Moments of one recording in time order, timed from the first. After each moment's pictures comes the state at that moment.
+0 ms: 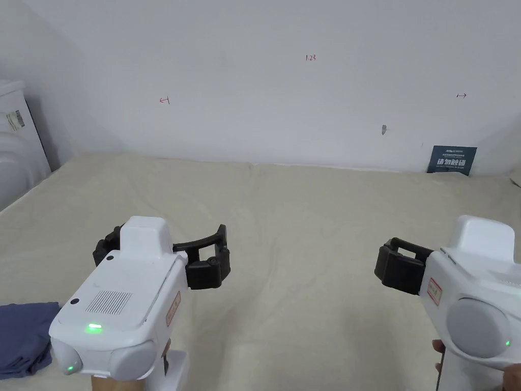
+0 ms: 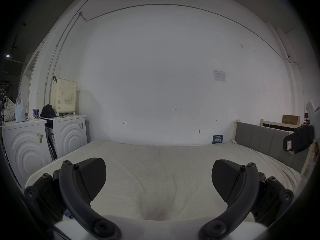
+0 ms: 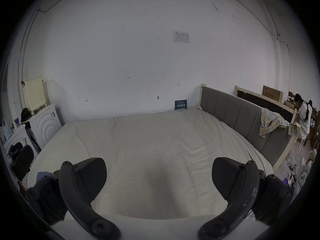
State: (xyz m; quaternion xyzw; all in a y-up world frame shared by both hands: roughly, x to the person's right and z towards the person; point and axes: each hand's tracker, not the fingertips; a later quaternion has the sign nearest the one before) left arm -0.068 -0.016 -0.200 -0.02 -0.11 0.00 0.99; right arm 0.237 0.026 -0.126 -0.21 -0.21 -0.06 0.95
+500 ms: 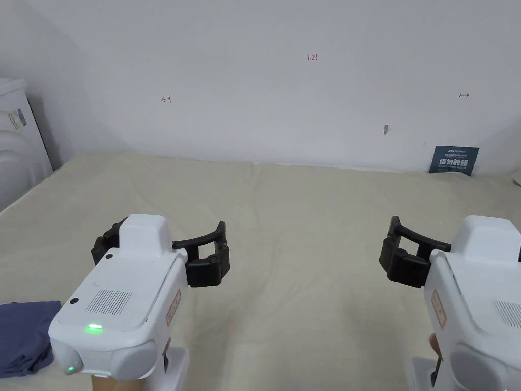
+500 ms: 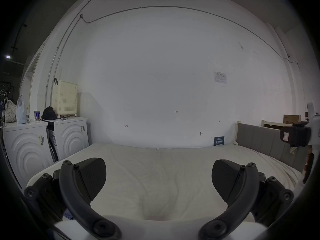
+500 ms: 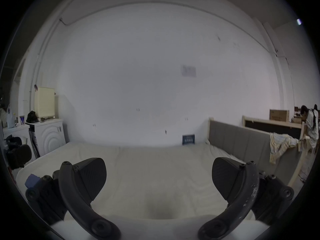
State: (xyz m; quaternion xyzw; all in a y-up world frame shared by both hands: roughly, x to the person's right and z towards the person) left arm -0.070 -0.015 -0.200 -0.01 -0.11 0.00 0.99; right arm 0.247 -0.003 -0.128 -0.01 -0.17 0.01 0.99
